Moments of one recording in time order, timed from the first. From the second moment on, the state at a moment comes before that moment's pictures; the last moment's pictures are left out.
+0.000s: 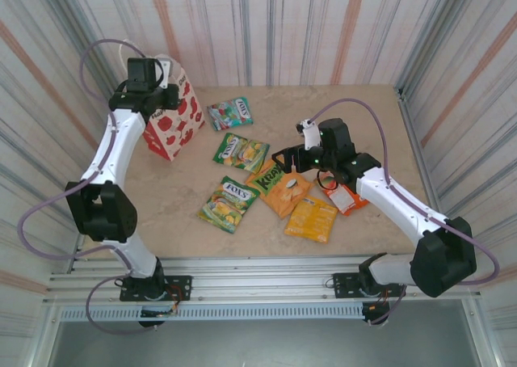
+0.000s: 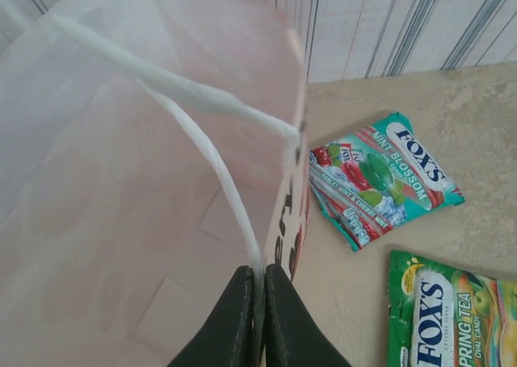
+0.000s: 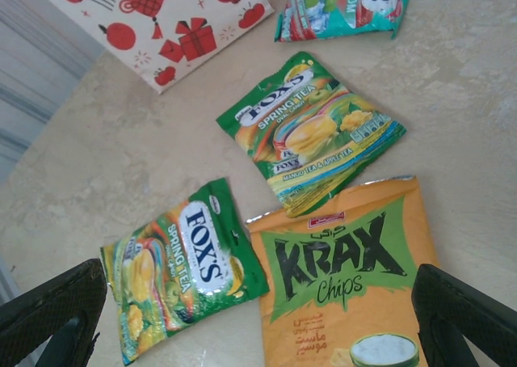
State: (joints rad) left arm -0.08 1.70 1.70 -0.64 0.00 0.06; right arm 0.49 1.30 0.99 -0.29 -0.34 0.25
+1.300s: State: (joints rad) left arm -0.42 1.44 1.60 -1.08 -0.62 0.00; right arm 0.57 1.30 0.99 -0.27 -0.34 0.28
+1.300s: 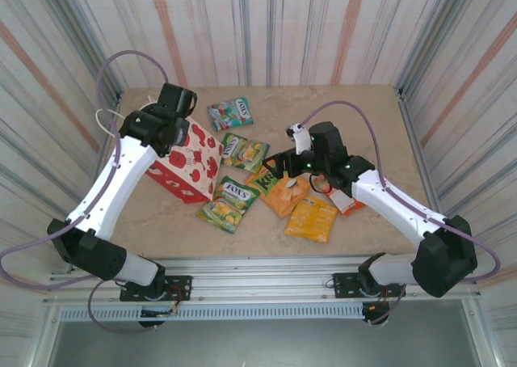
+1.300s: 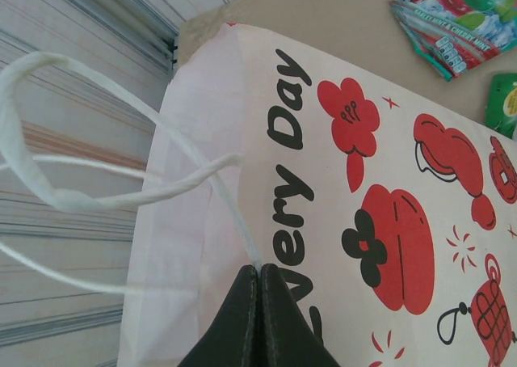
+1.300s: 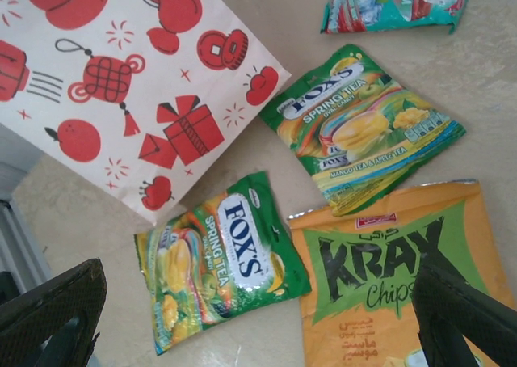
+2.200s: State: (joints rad) left arm -0.50 1.41 1.51 -1.08 -0.75 0.05; right arm 0.61 1.37 1.00 -0.22 -0.34 0.31
